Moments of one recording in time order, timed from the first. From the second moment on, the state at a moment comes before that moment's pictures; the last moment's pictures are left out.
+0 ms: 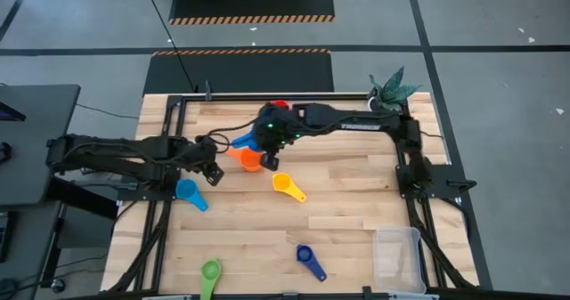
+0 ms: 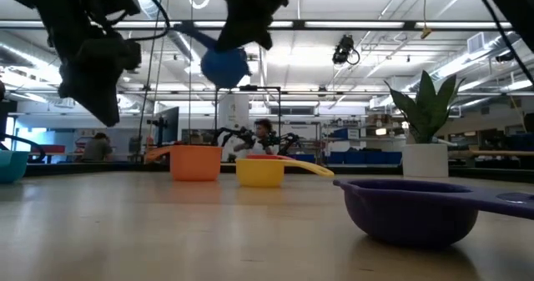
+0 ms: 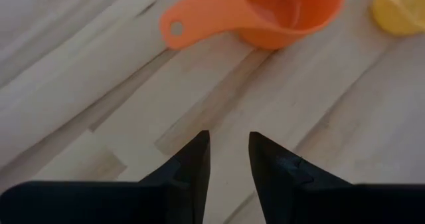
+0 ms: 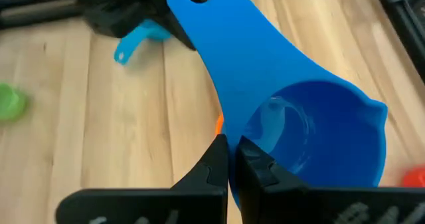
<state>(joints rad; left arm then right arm) 0.07 0.91 0.59 -0.79 -0.19 -0.73 -0.10 2.06 2.03 -0.79 -0.06 0.10</state>
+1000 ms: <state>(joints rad) 0.07 0.71 1.13 -1.45 -0.45 -0.71 -0.09 2.37 2.21 -0.82 -0.02 0.46</state>
